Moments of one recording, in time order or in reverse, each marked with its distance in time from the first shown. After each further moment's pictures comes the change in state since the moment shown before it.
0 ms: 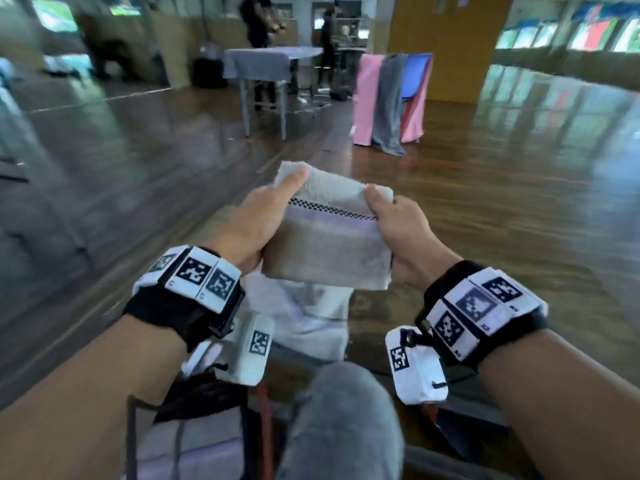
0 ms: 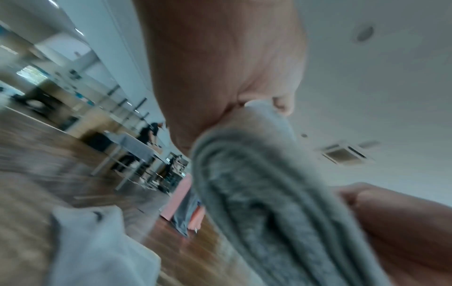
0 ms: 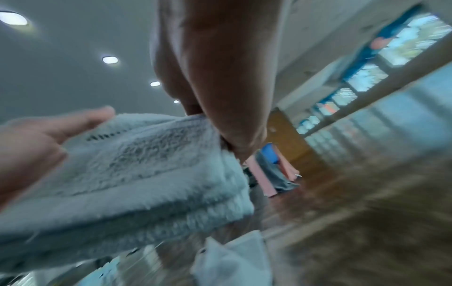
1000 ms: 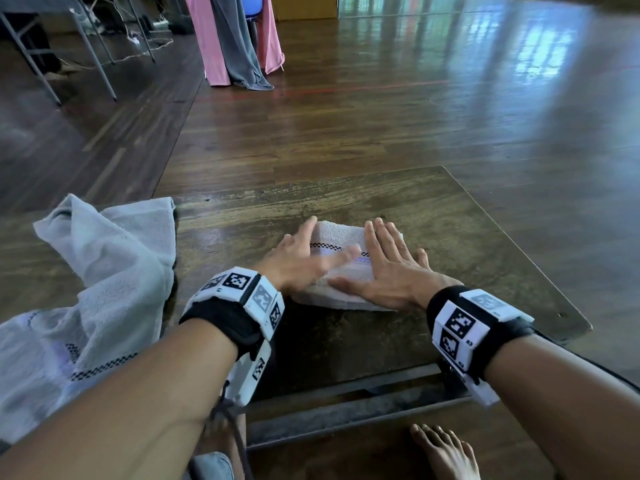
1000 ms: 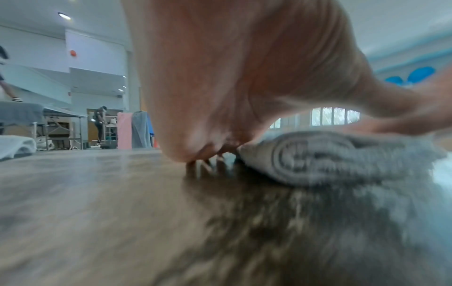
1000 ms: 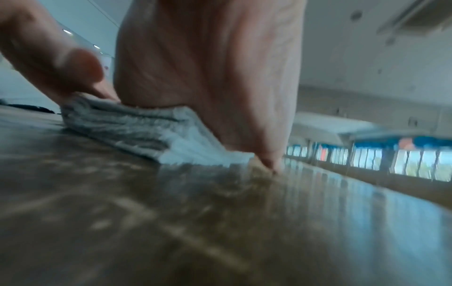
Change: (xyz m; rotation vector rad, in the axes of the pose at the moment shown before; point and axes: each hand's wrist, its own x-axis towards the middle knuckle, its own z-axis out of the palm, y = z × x) left_hand 0.083 -0.160 0.304 0.883 -0.706 -0.063; right_hand 0.037 0.196 -0.262 -1.159 -0.174 0.295
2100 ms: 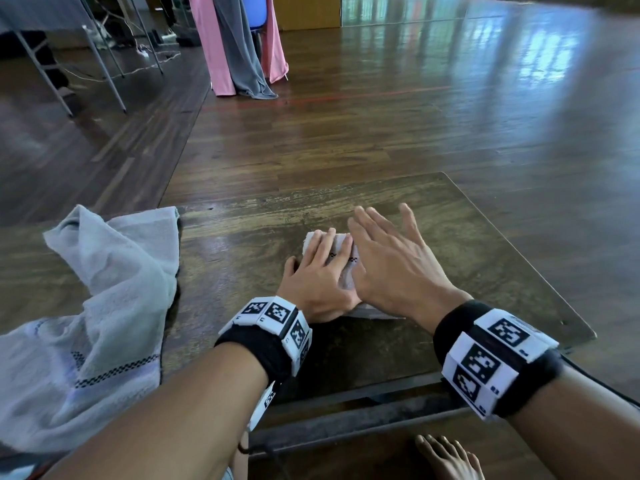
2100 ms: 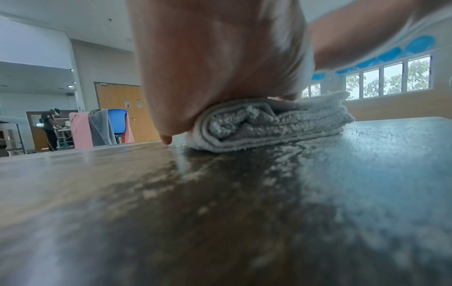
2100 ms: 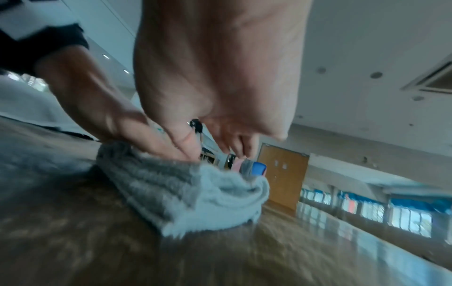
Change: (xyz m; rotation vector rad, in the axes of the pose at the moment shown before) left_hand -0.004 0.011 0.036 0.366 0.058 0.224; right_hand -0.026 -0.024 -0.018 -0.291 0.470 -0.251
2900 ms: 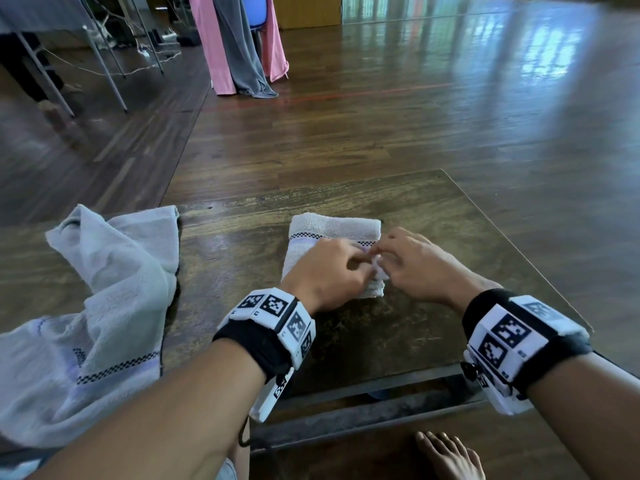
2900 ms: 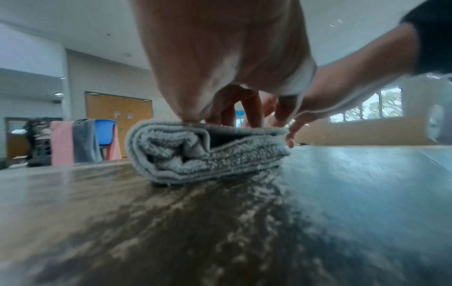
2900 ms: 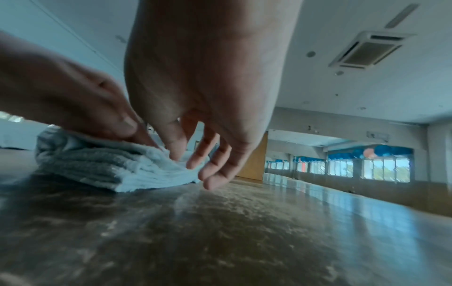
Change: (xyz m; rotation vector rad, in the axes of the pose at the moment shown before) left_hand -0.001 0.023 -0.019 -0.312 0.256 0.228; right_hand -0.003 0.047 0.004 0.421 -0.162 0.155
